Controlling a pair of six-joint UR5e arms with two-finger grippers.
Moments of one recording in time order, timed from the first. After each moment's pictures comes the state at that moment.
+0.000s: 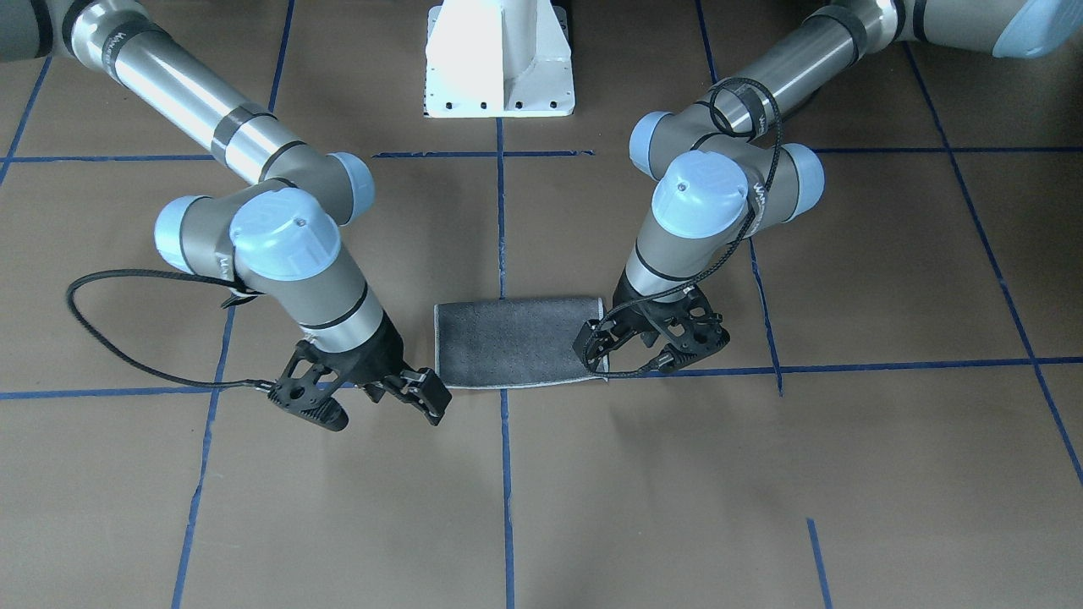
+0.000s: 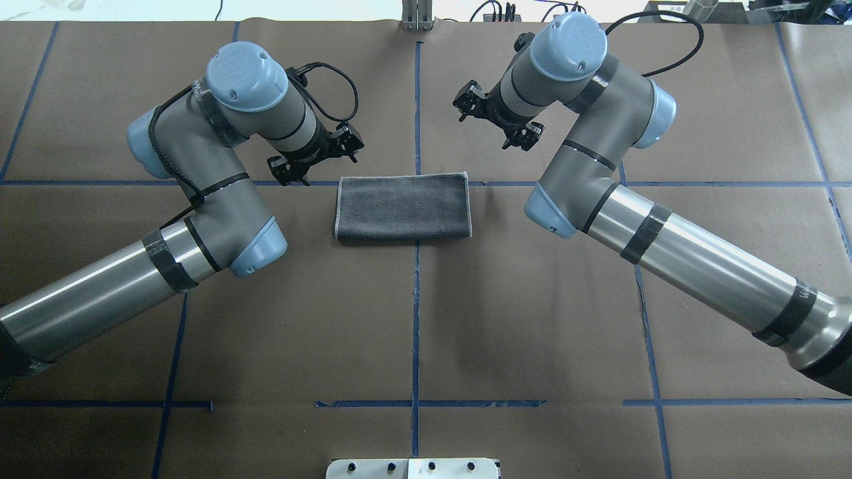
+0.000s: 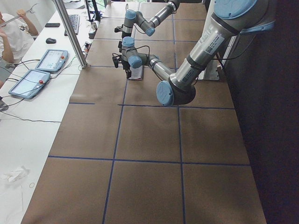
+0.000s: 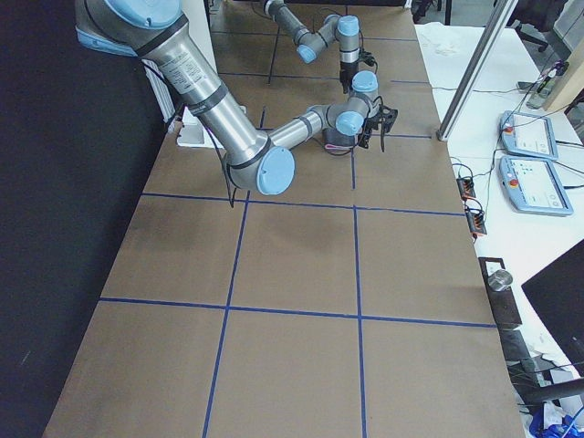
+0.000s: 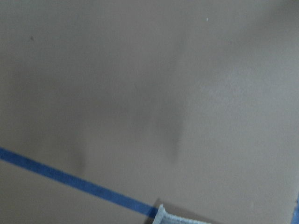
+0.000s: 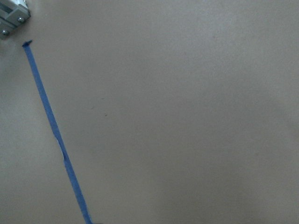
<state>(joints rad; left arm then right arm) -0.72 -2.28 -1.39 -1.92 -1.98 -1.59 0.81 -0.79 1.24 -1.09 2.00 1.57</state>
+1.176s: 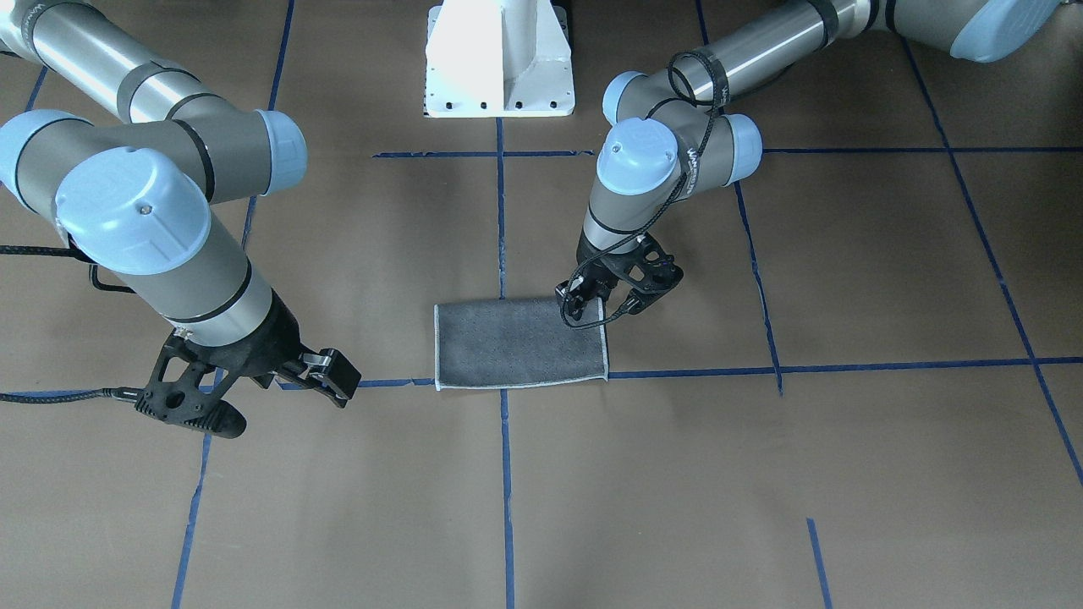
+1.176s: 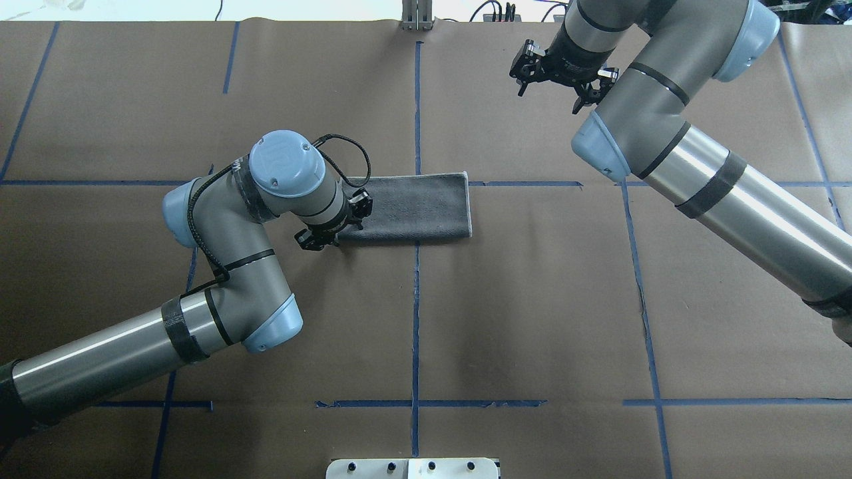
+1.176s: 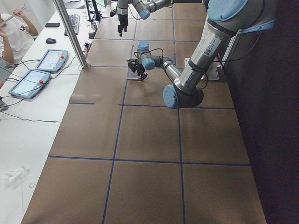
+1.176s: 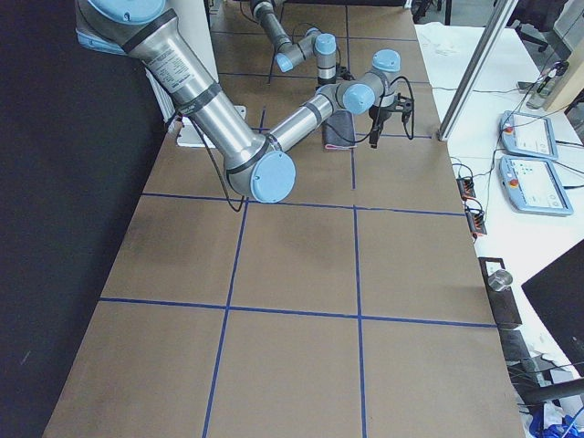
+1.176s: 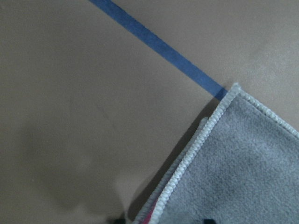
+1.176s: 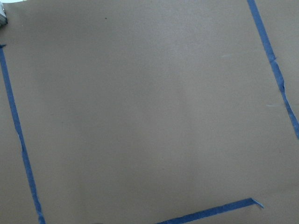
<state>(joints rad) -0.58 -2.25 -1.44 -1.86 -1.88 -1.82 0.93 -0.82 1.44 -1.50 2.11 1.21</state>
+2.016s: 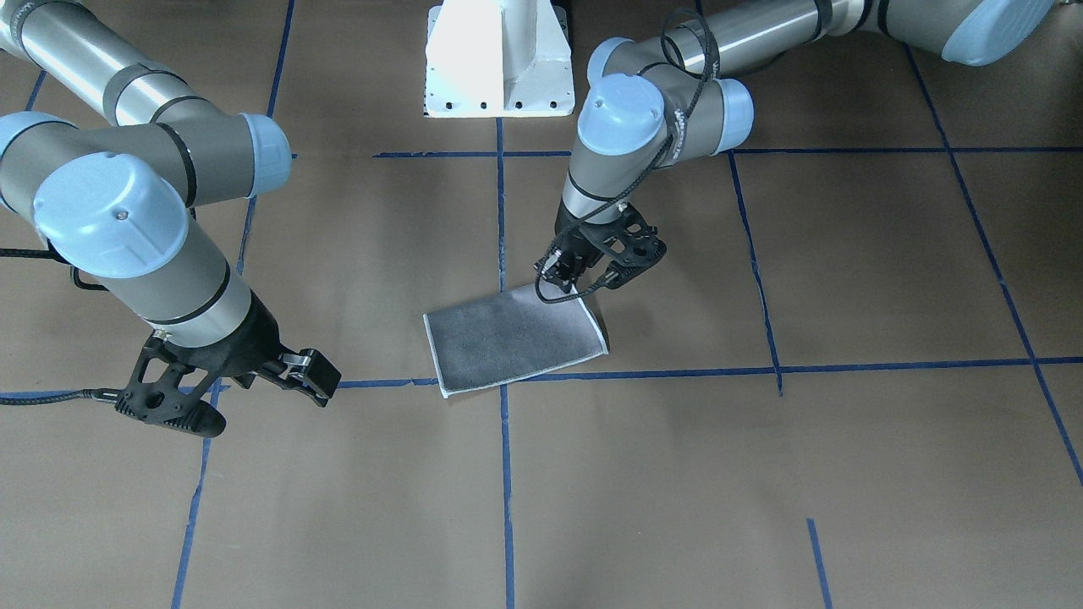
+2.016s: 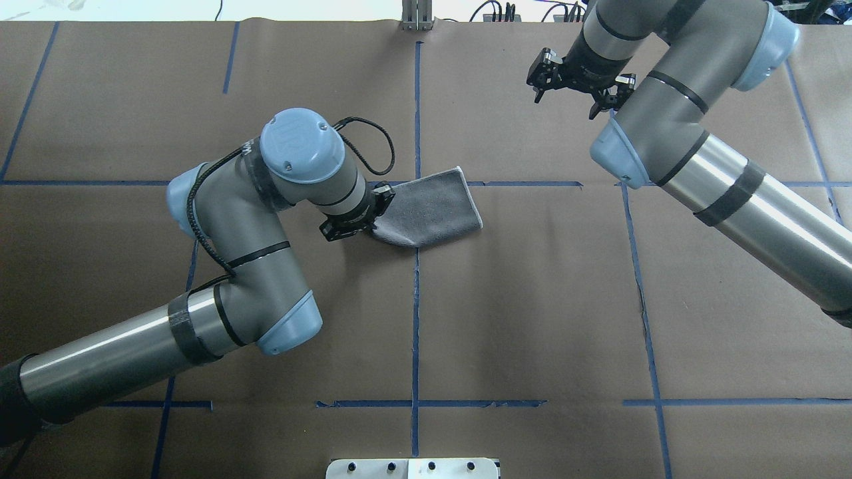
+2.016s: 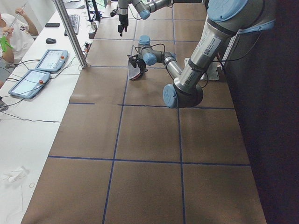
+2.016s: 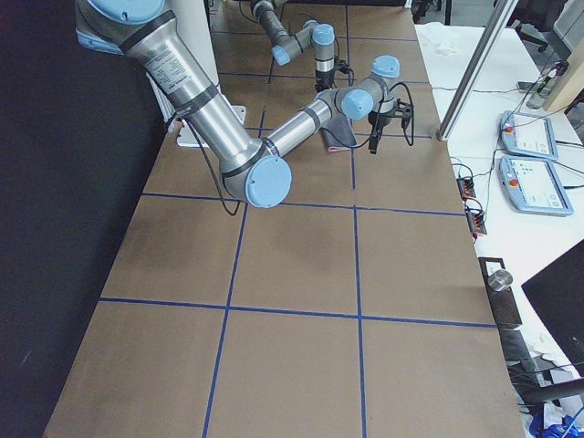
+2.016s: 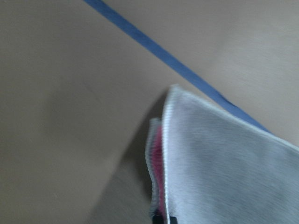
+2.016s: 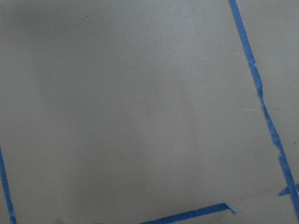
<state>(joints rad) -0.58 -2.34 -1.52 -1.75 -1.89 -1.82 0.95 -0.91 1.50 -1.49 2.12 1.14</state>
